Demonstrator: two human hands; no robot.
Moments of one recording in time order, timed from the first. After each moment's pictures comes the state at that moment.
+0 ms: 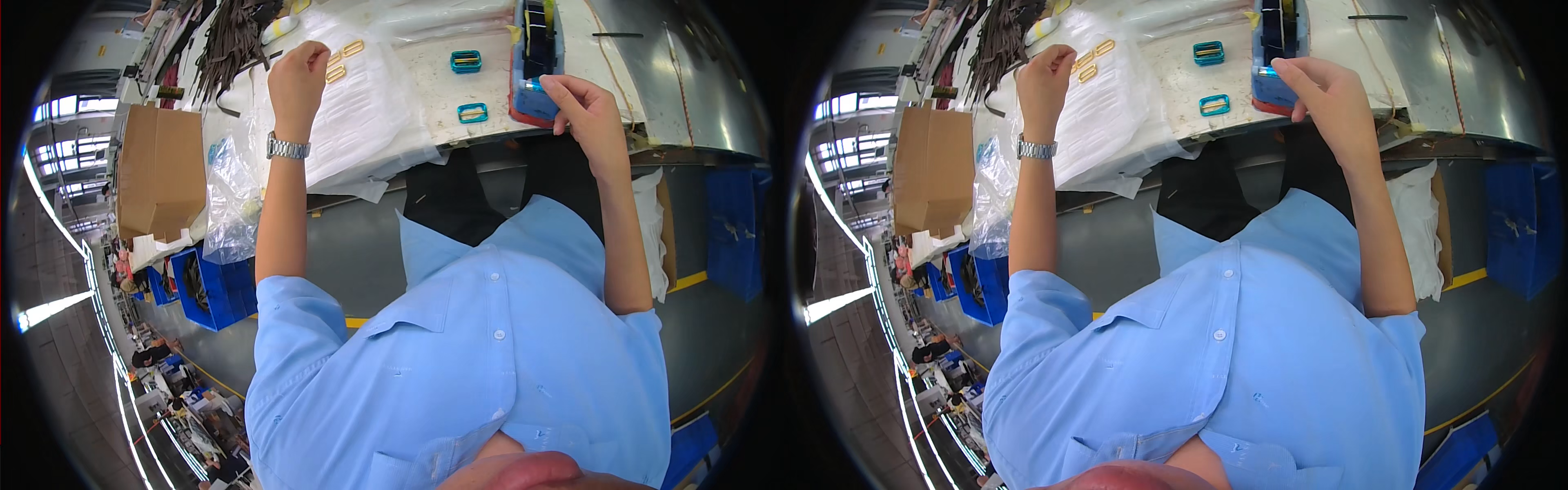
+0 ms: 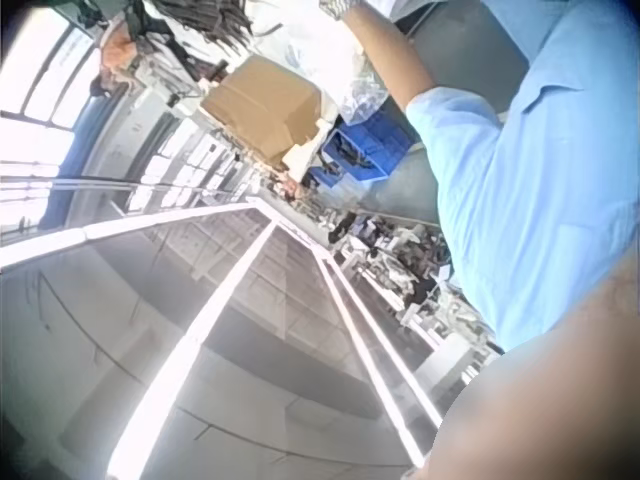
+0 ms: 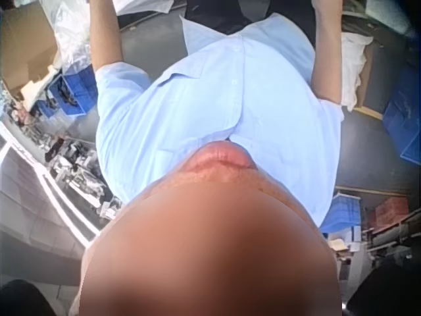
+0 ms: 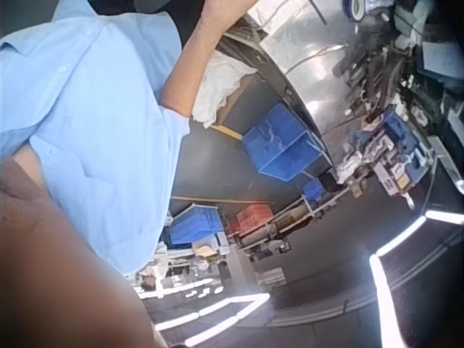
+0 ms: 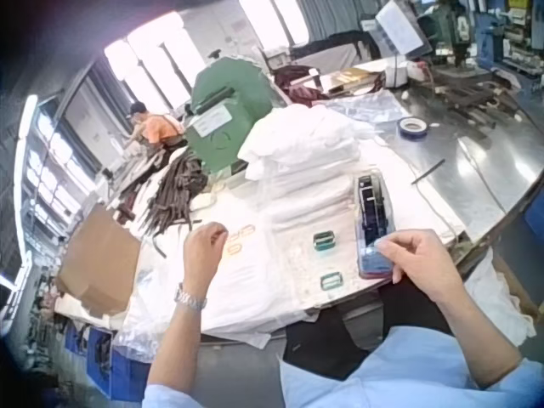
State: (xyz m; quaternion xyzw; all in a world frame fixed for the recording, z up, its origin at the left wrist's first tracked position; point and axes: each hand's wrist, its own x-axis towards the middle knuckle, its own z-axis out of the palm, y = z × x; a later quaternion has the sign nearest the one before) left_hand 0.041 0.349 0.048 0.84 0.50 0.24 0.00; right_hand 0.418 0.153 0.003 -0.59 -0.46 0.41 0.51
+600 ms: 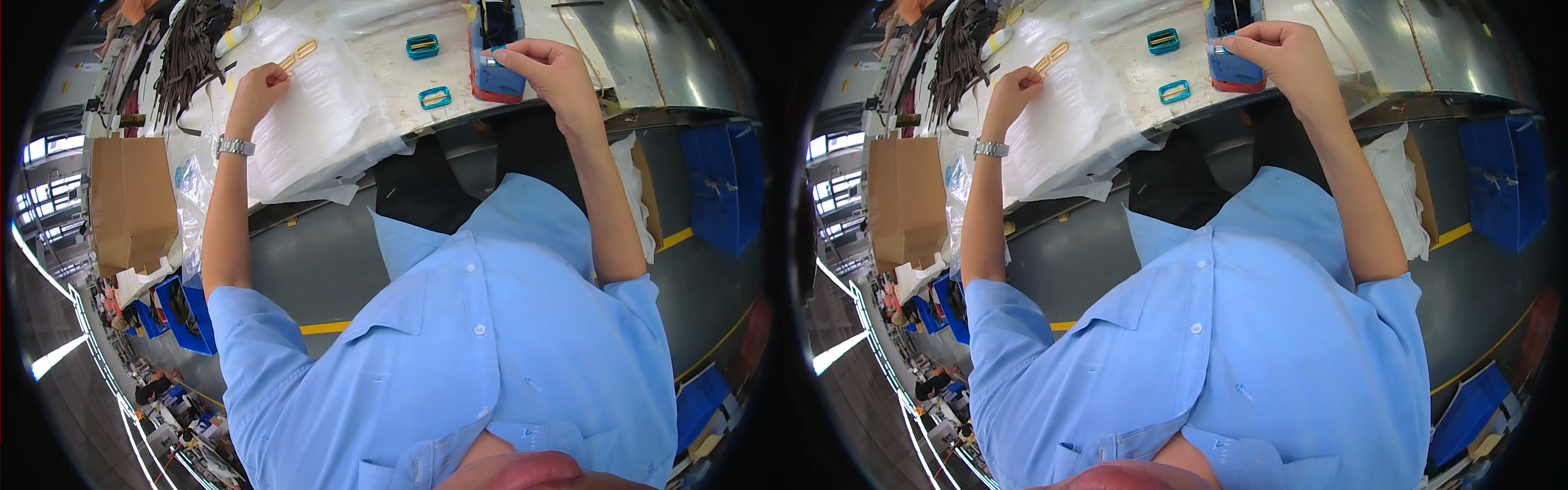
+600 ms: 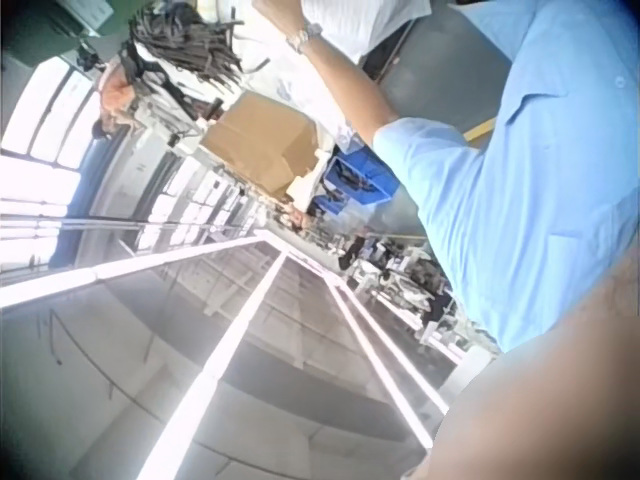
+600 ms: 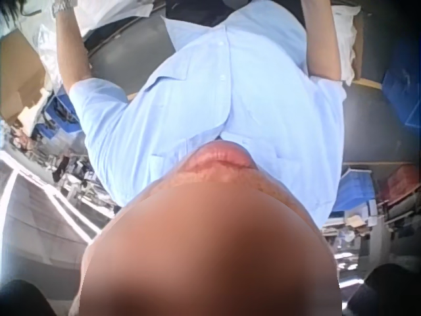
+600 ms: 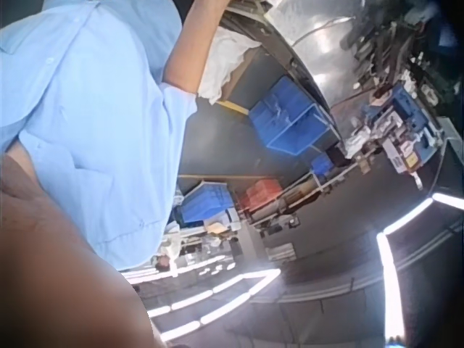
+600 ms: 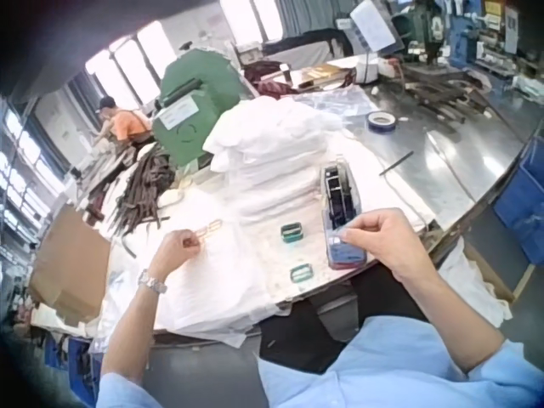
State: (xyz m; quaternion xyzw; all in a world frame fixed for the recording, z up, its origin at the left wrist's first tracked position) left_hand -0.028 0.414 0.001 0.85 0.48 0.10 0.17; right_hand 0.413 0.166 0.011 -0.61 -0.47 0.39 0.50
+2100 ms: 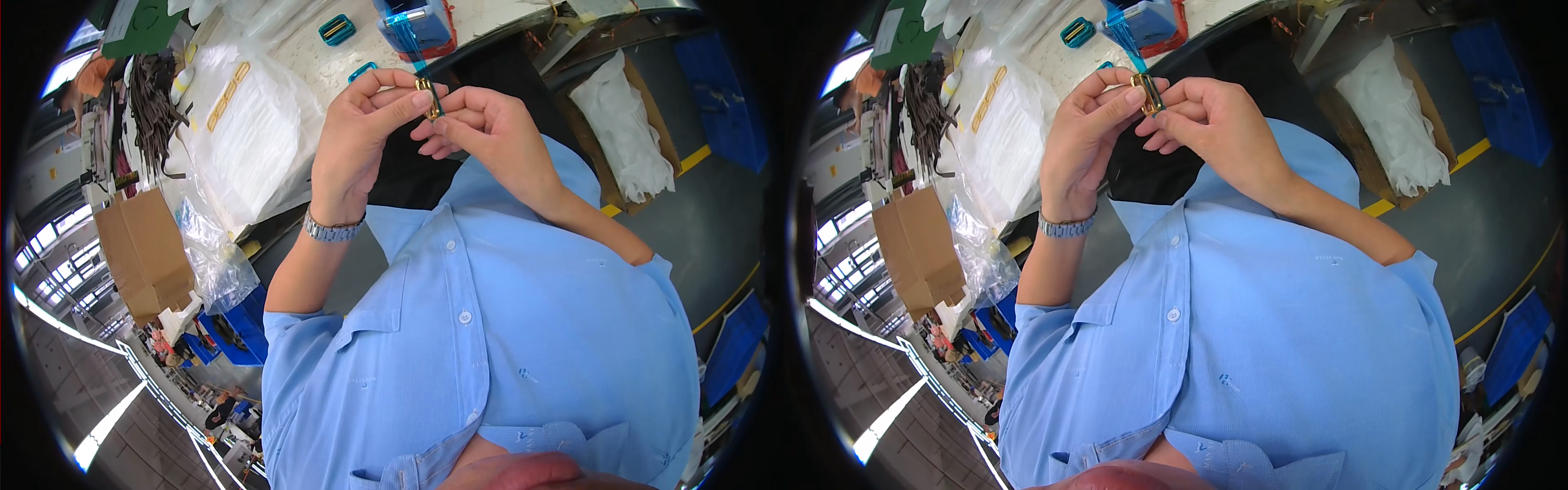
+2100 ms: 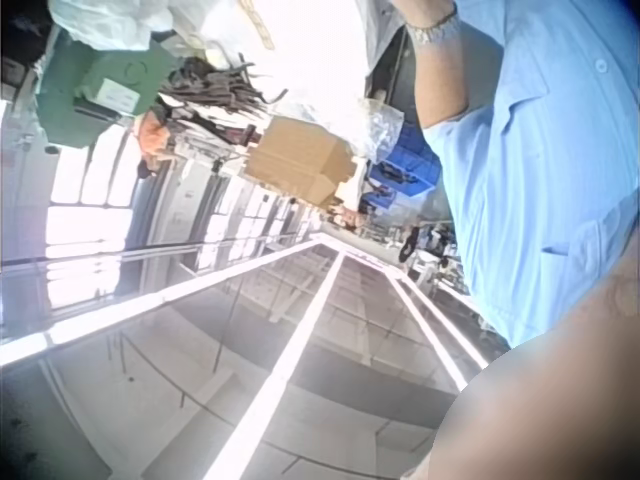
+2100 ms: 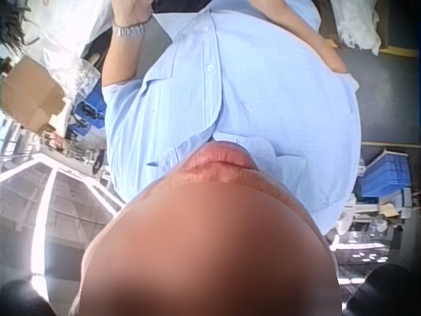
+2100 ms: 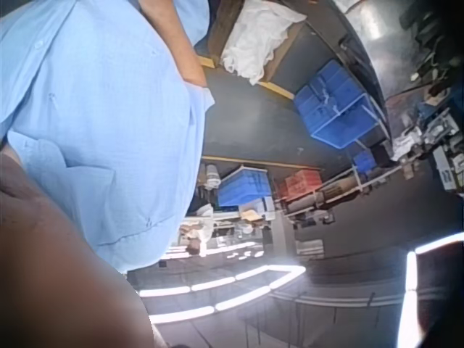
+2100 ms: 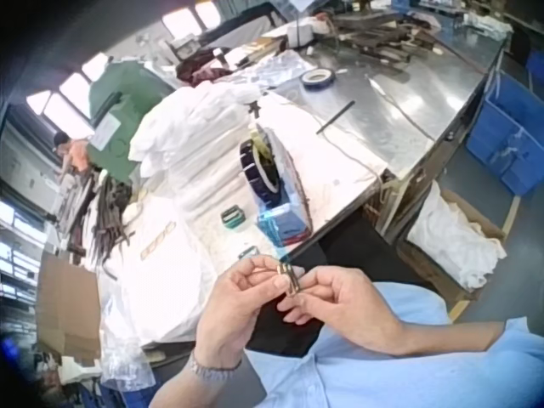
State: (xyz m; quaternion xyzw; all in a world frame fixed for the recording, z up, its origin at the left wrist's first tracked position) left_hand 0.187 0.184 0.019 0.52 0.36 0.17 0.75; right_hand 0.352 0.056 -0.013 -0.47 -0.31 0.58 0.59
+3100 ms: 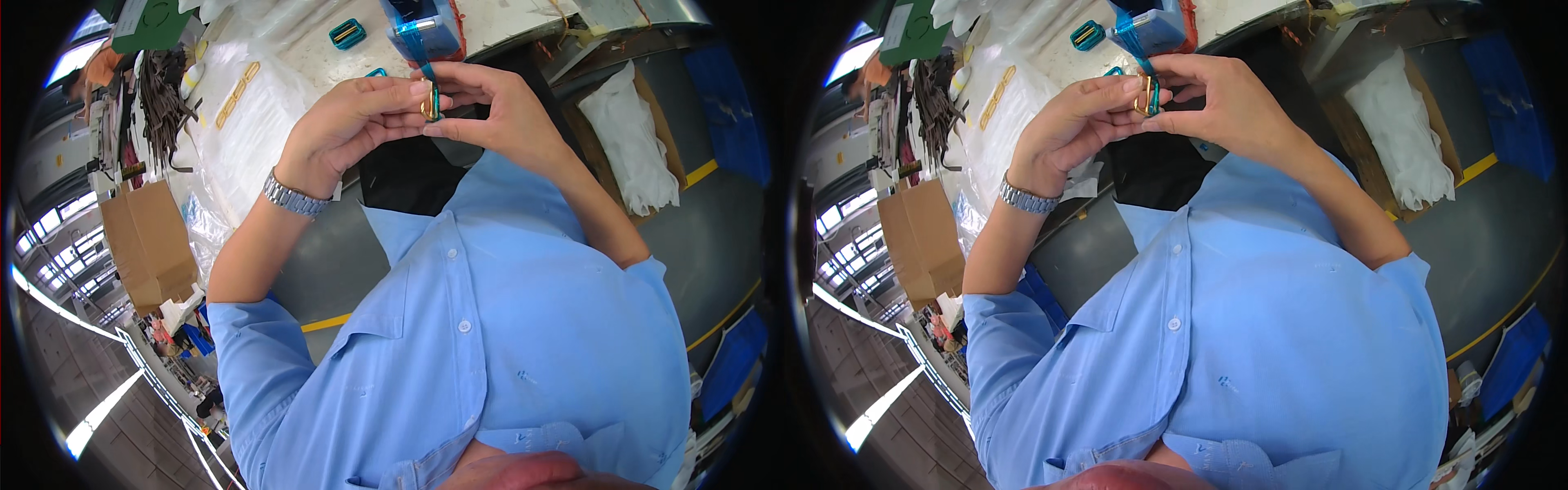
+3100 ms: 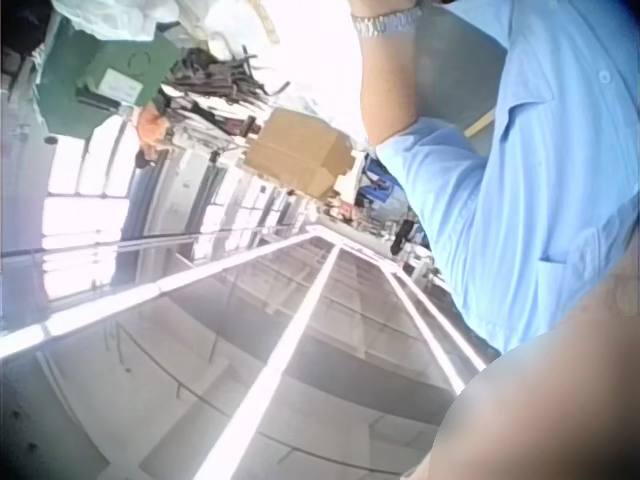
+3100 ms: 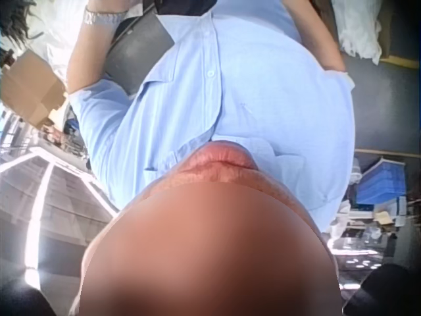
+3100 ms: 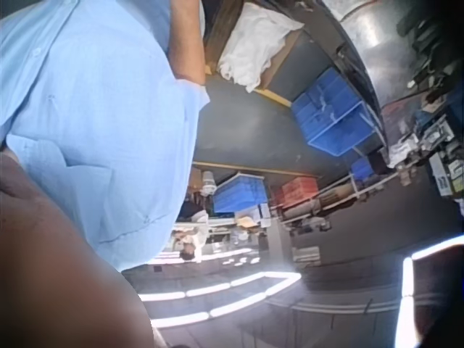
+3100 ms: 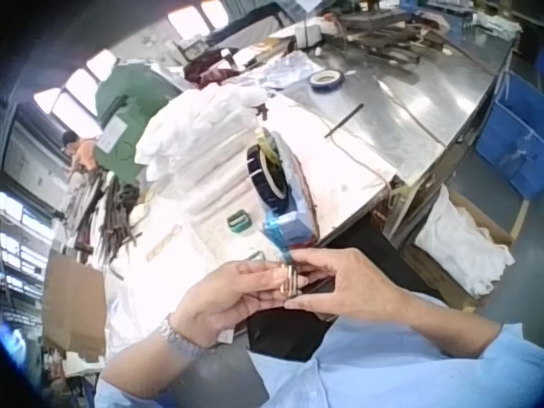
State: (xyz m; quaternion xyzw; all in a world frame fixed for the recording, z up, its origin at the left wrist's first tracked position) left_hand 0.189 0.234 0.034 0.45 0.39 -0.02 0.80; right_hand 0.385 0.091 -0.027 -0.45 -0.51 0.46 0.56
